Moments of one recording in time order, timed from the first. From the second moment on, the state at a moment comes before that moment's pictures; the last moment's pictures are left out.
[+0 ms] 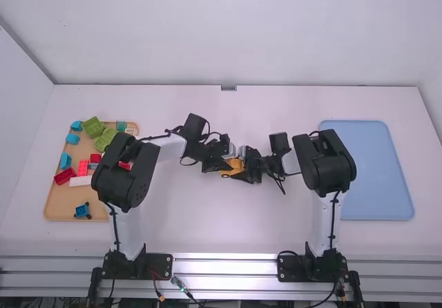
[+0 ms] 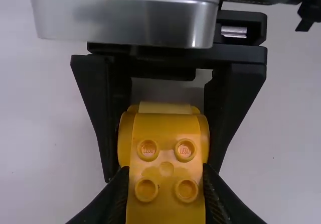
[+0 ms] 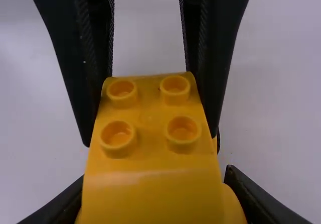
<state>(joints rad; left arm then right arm) -0.33 2.00 1.09 -0.27 0.84 1.00 0.24 2.19 0.83 0.34 -1.09 -0.90</state>
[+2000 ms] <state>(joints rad) -0.05 1.78 1.03 -0.33 0.87 1.02 0.25 2.19 0.84 0.34 -1.09 -0.87</state>
